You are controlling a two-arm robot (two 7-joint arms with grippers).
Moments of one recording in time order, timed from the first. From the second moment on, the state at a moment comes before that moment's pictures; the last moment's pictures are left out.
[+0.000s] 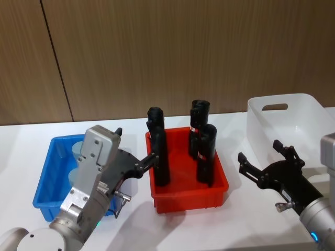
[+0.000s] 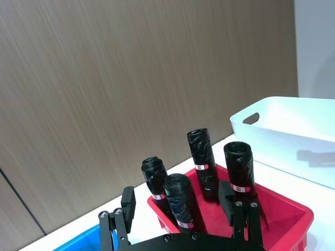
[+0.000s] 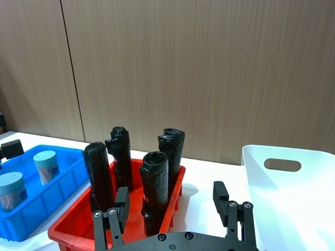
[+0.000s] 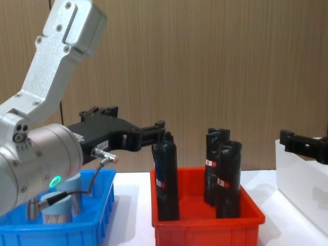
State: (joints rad) left arm -0.24 0.38 0.45 -1.62 -0.21 0.03 -0.01; right arm -0.01 0.34 -0.23 -1.77 0.29 0.03 0.07
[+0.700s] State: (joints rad) left arm -0.33 0.32 0.40 -1.51 -0.29 0.15 0.08; right arm -0.01 0.34 -0.23 -1.77 0.29 0.03 0.07
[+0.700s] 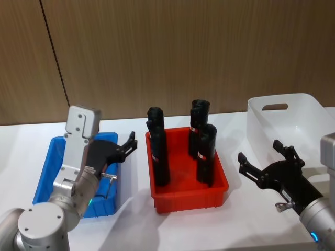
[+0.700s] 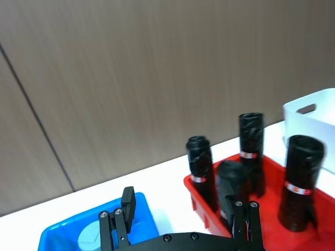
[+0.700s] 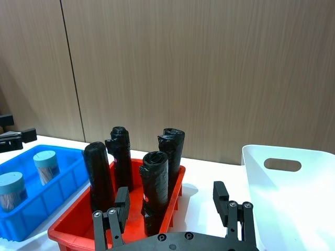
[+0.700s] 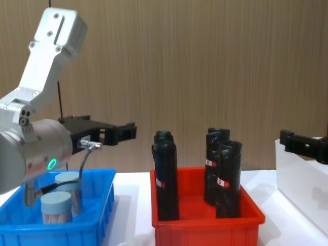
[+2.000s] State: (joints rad) left arm -0.40 0.28 0.32 -1.28 -0.46 0.29 0.13; right arm -0.01 0.34 -0.23 -1.77 0.29 0.03 0.07
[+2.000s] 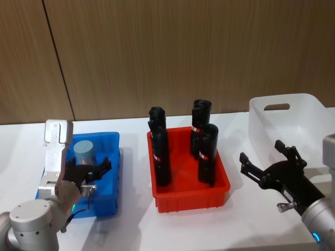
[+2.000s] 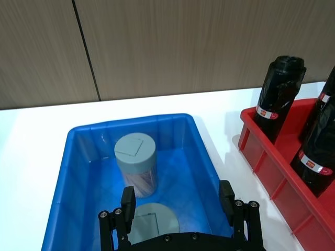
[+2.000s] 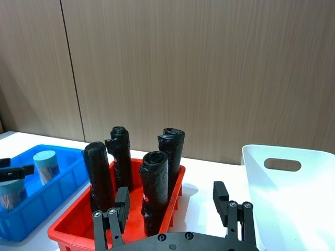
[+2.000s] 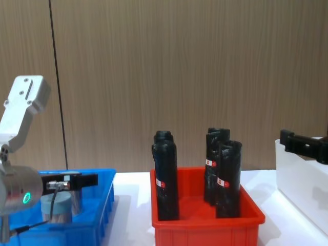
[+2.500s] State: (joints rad) left arm -0.38 0.28 0.32 -1.28 -0.48 0.32 0.17; right arm -0.01 0.34 -0.23 -1.77 0.29 0.03 0.07
